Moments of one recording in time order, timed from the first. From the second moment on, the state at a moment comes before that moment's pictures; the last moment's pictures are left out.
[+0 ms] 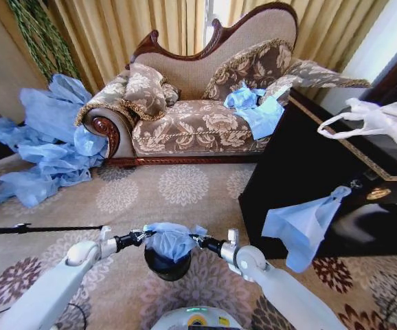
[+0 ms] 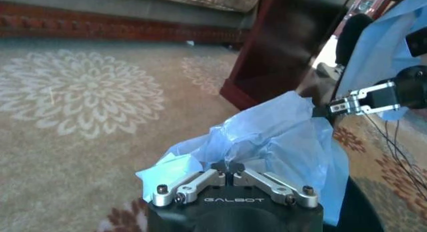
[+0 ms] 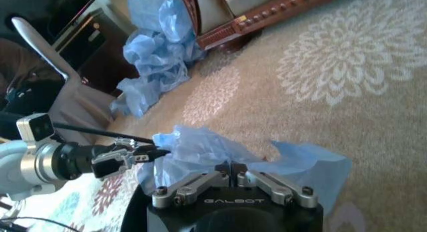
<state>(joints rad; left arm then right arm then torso) 1.23 -0.79 -0.41 -1.53 -0.63 0.18 0.81 -0.96 0.97 -0.19 1.80 1.04 -0.38 -0.06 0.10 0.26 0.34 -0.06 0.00</state>
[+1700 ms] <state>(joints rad) 1.42 -0.88 -0.60 -1.66 -0.29 -0.47 0.77 -0.99 0.95 -0.18 1.90 0.97 -0.34 0.02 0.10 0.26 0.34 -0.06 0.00</state>
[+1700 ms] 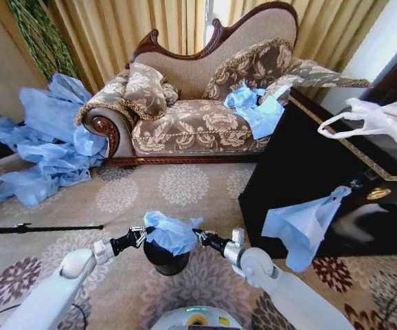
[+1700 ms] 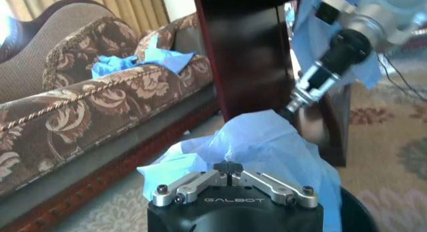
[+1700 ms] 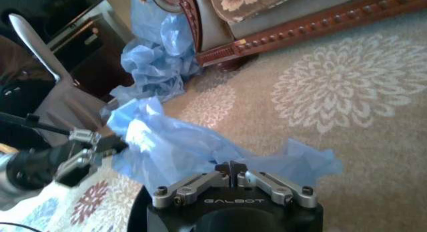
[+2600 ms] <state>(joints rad) 1.53 -0.96 -0.65 -1.67 -0.17 -0.58 0.77 -0.91 0.99 -0.40 1.97 1.15 -0.41 0.41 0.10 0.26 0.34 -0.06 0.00</state>
